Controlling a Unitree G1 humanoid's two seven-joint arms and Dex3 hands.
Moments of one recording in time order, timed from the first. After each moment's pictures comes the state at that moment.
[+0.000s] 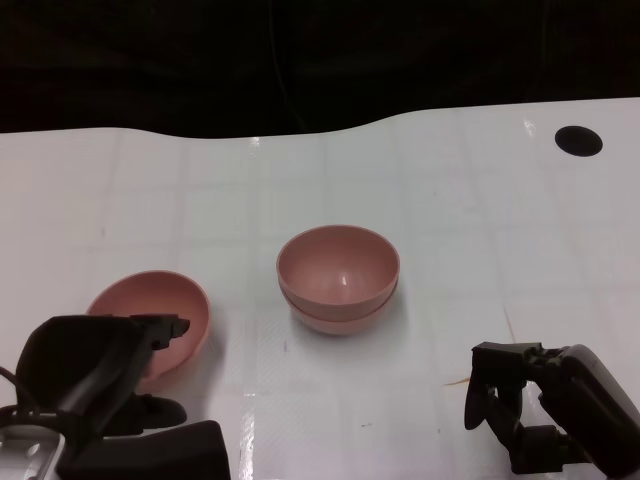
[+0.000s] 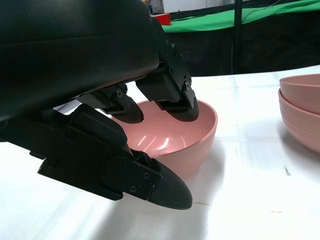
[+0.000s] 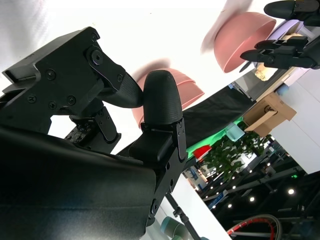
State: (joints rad) left arm 0.03 0.39 -0.20 -0.07 0.94 0.05 -0.01; right arm -0.08 -0.28 0.17 0.52 -0.52 -0.99 -0.21
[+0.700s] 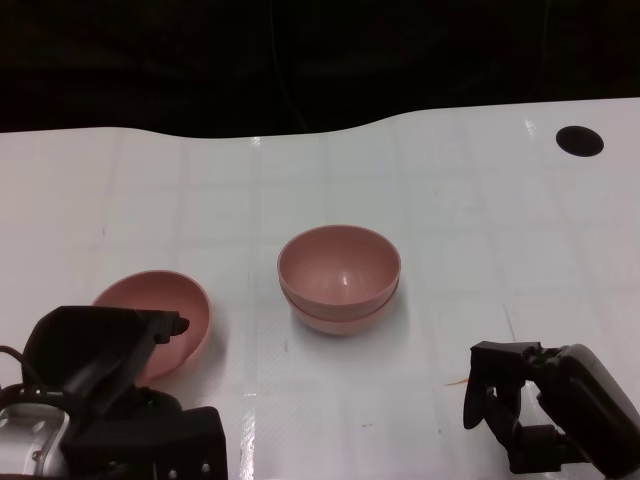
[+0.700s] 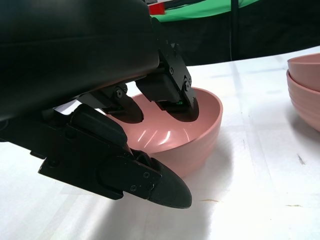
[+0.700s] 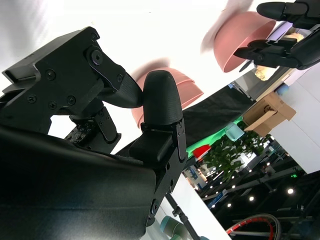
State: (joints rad) left arm -0.06 0.43 -0.25 0.06 0.92 0.04 -0.01; right arm -0.08 -0.28 0.17 0.51 -0.52 -0.99 -0.22
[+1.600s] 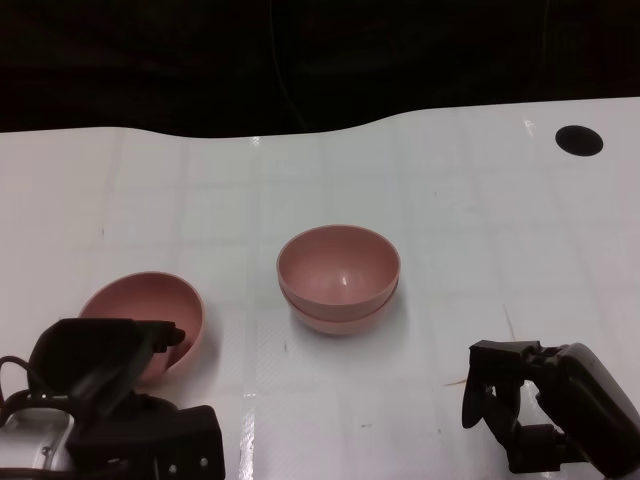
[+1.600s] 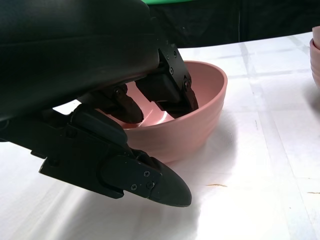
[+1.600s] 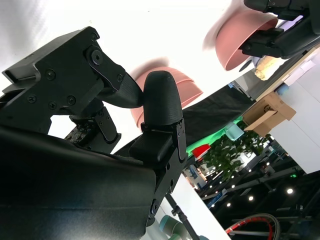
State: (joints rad) left arm -0.13 0.42 -0.31 0.25 0.86 0.01 0.08; right arm -0.07 -0.28 0.17 0.49 -0.52 -0.98 -0.22
